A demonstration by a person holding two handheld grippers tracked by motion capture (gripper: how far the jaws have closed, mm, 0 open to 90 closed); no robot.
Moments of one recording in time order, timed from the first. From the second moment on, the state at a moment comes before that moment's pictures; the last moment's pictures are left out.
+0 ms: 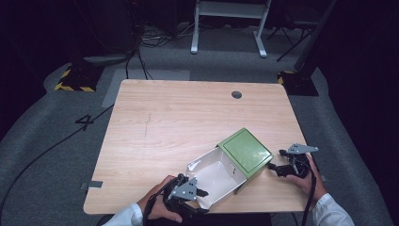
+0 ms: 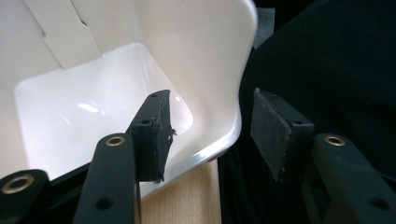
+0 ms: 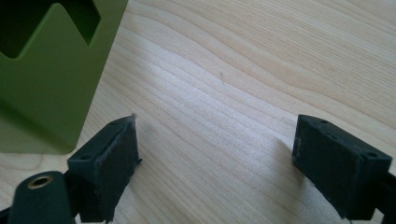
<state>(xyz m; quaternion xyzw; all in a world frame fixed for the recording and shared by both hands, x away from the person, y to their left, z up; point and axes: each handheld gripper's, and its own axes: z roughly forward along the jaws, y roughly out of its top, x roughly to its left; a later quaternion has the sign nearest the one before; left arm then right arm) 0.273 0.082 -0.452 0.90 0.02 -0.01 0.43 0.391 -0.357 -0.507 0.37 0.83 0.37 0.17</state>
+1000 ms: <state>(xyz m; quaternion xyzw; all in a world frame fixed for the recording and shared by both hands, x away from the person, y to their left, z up) 0.306 0.166 -0.391 0.86 0.13 0.17 0.46 0.391 -0.357 -0.507 0.37 0.83 0.37 0.17</state>
